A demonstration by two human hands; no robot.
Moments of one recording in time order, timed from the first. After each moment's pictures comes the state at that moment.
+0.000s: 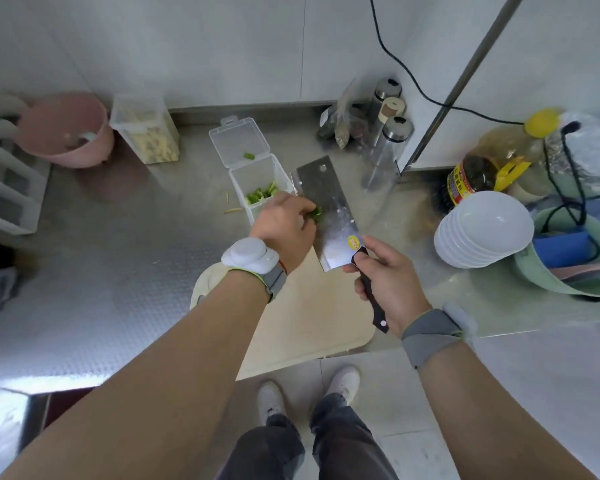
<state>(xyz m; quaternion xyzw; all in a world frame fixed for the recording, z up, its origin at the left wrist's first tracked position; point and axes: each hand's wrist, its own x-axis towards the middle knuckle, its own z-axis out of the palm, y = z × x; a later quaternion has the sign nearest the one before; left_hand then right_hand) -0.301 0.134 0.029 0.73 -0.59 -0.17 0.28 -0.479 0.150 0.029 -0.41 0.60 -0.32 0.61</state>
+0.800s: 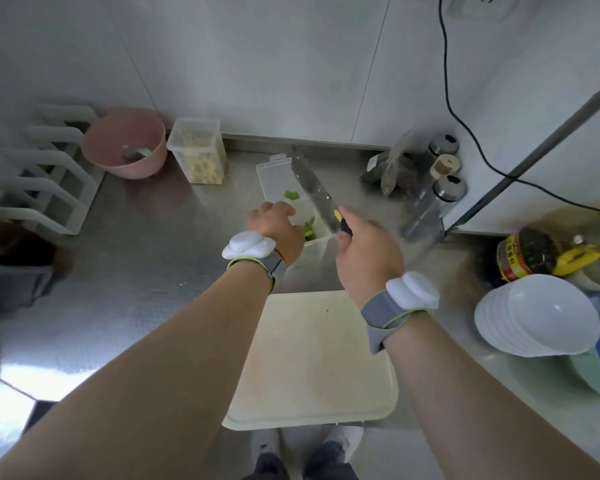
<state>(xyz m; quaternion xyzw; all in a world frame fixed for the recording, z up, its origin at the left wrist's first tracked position) -0.220 0.076 0.013 0.85 -0.42 -0.20 0.23 -0.374 0.064 0.053 -0.78 0.55 -0.19 0.21</state>
